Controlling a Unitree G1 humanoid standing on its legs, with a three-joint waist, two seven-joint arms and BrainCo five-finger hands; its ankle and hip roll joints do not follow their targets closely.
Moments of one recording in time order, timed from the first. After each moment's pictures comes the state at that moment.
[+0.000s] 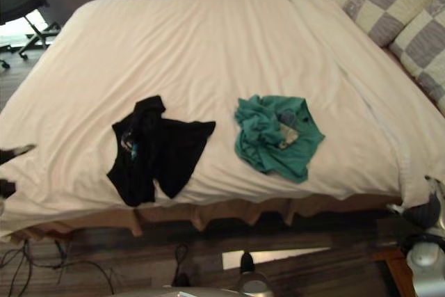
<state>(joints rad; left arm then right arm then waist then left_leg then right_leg) -0.04 0.91 0.08 0.33 0.22 -0.16 0.35 0.18 -0.79 -0.22 0.47 -0.32 -0.04 -0.39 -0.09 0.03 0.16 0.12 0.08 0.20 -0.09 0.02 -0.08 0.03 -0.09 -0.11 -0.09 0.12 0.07</state>
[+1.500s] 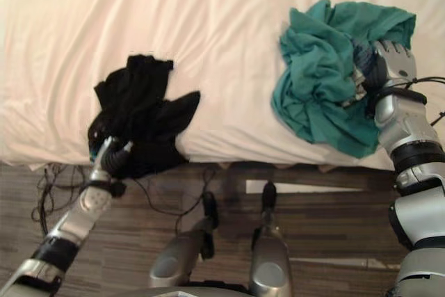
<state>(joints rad) -0.13 0.49 -0.24 0.43 0.12 -0.15 0.17 -0.88 -0.97 0.48 0.91 -0.36 0.03 -0.27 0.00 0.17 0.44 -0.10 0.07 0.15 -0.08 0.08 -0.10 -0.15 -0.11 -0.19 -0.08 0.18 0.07</state>
